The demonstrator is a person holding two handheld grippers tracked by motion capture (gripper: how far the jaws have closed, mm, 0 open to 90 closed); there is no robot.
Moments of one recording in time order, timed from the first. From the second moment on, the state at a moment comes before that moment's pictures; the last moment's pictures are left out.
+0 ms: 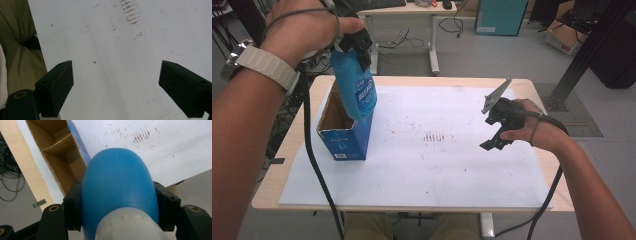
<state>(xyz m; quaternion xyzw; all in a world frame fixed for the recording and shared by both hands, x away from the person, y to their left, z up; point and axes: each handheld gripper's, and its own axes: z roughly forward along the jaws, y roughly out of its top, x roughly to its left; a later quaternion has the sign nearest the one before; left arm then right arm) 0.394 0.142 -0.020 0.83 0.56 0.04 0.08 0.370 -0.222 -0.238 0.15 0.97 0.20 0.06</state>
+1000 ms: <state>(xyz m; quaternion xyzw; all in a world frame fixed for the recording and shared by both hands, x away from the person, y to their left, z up) 0.417 0.203 -0.028 0.74 0.66 0.09 0.09 0.379 -0.224 -0.245 0.16 0.97 0.19 0.06</state>
